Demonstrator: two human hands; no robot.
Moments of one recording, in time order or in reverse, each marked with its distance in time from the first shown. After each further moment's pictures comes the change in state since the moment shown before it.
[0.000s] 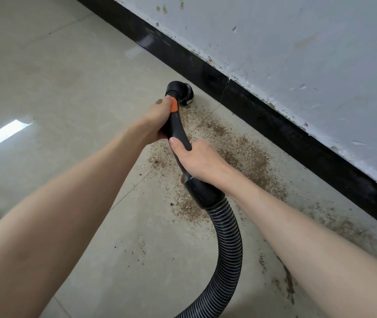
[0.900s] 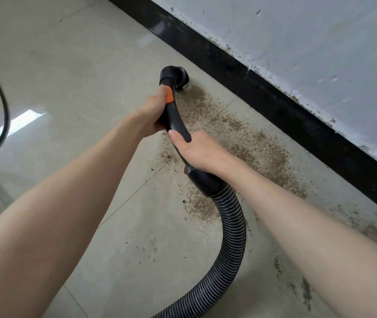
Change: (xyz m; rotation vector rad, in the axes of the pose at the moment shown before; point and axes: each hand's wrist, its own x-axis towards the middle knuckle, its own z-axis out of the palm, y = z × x) left_hand 0.018 -0.005 -0.036 -0.059 0.068 0.002; right_hand 0.031 -0.012 0.017 -0.060 -0.066 -0.056
